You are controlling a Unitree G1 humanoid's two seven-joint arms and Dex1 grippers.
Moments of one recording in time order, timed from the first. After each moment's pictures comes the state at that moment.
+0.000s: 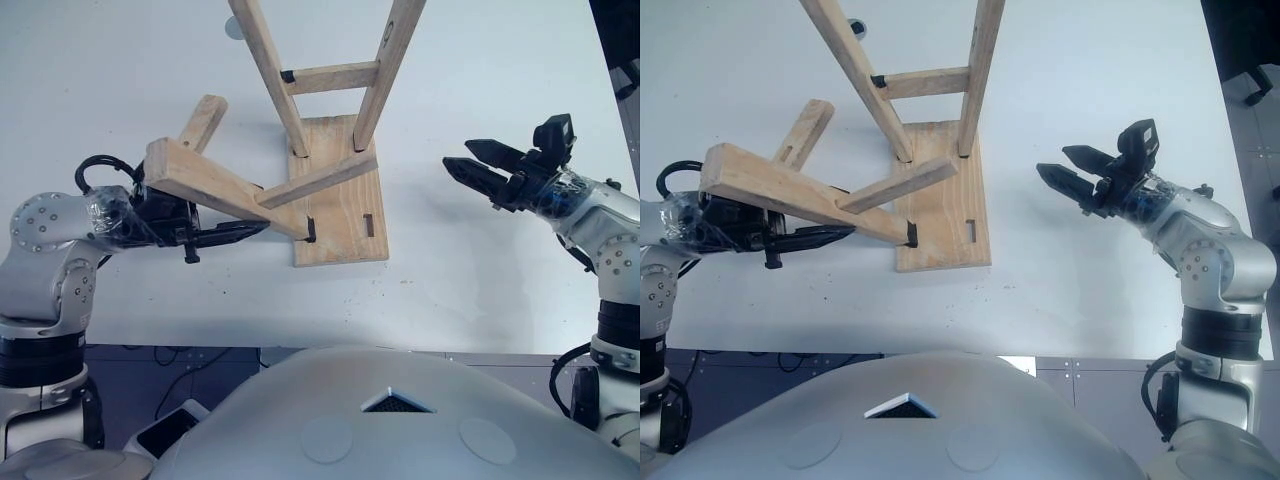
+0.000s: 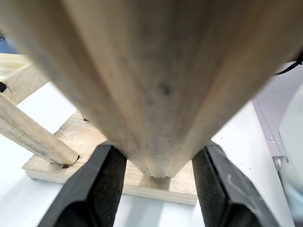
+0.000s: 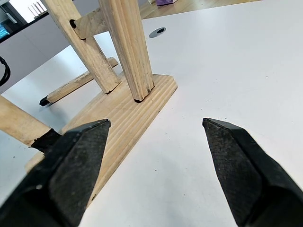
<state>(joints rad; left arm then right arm) 0.14 0.79 0.13 -0.35 -0.60 0.29 -1.26 -0.01 -0.64 -0.15 -0.17 0.71 0.72 0.76</state>
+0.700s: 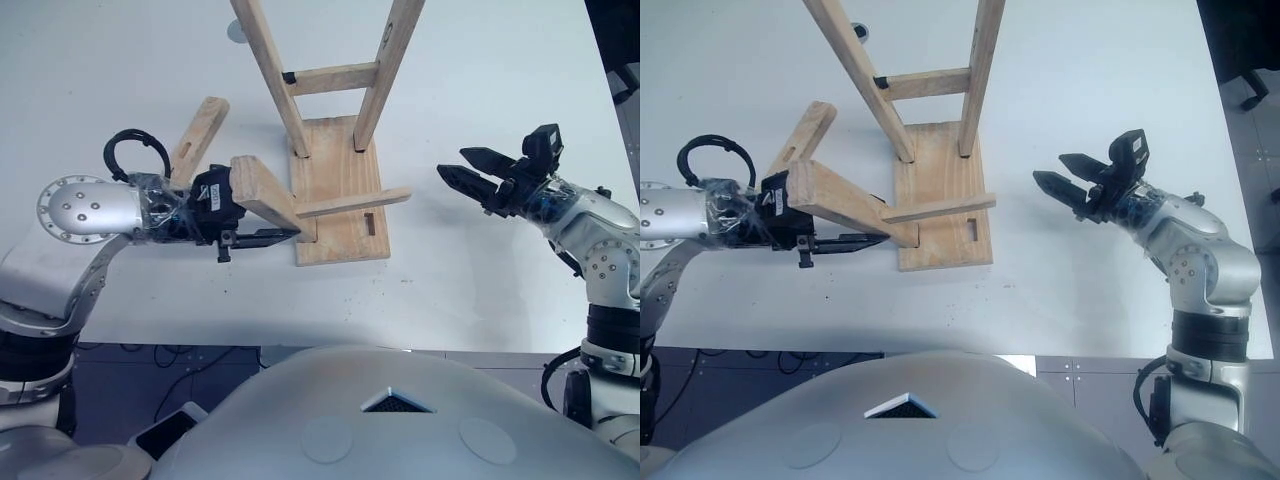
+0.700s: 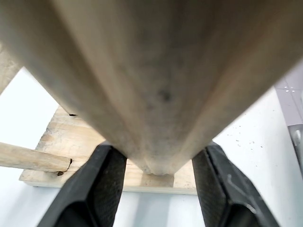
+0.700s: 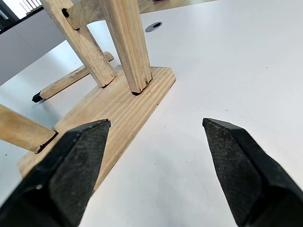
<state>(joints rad) 0.02 0.93 -0.10 -0.57 -0.48 0.48 -1.02 0.01 -0.60 -0.14 -0.17 0.67 0.70 0.75</state>
